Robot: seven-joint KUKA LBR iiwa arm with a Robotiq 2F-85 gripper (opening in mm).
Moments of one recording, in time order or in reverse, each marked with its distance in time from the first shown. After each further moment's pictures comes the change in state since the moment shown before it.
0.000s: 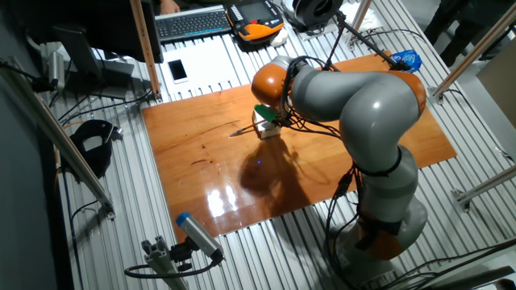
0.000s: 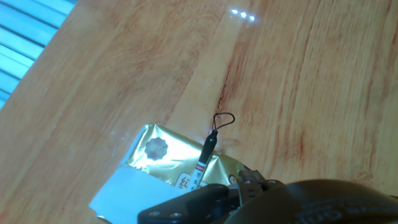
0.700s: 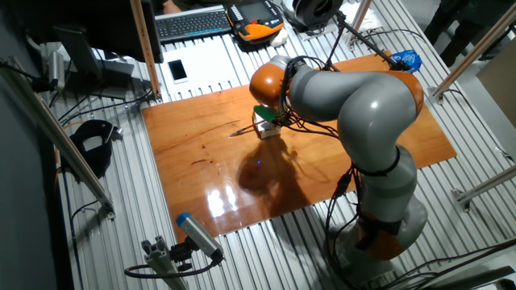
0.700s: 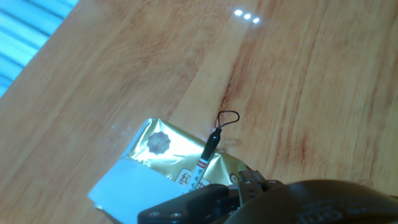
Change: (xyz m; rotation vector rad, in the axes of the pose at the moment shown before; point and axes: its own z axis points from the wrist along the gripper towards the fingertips) arm 0.000 0.001 0.001 -0.017 0.007 -0.079
